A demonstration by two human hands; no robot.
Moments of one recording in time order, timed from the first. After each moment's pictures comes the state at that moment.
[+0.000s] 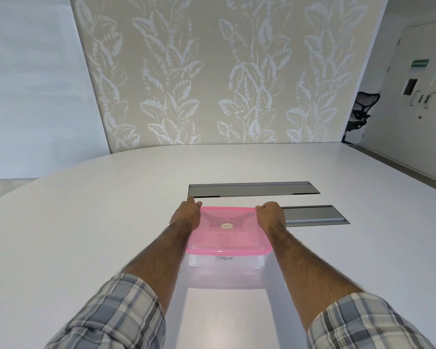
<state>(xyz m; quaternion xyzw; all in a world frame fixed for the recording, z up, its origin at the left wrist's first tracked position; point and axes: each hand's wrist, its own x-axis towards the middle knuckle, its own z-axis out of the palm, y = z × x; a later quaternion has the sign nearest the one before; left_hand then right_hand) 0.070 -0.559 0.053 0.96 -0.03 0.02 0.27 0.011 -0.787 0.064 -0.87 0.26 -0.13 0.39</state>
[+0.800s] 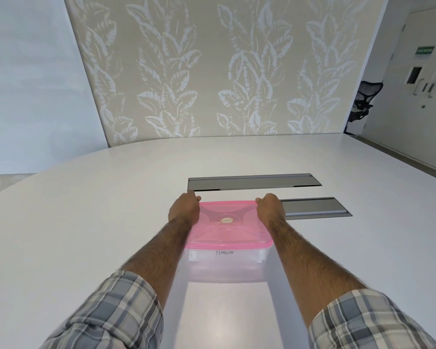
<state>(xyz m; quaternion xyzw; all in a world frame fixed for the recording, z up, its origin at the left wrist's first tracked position) 0.069 -0.561 0.052 0.97 -0.01 0.06 0.23 0.028 -0.792 0.049 -0.88 0.26 -0.13 0.38</state>
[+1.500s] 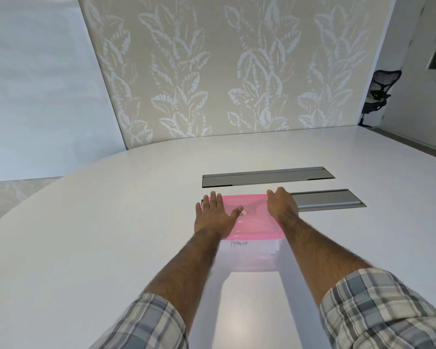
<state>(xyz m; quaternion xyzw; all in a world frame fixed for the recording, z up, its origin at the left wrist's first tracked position) -0.008 -0.581 0.048 0.99 -0.09 0.00 0.10 0.012 -0.781 0.052 -0.91 0.26 -0.14 0.31</state>
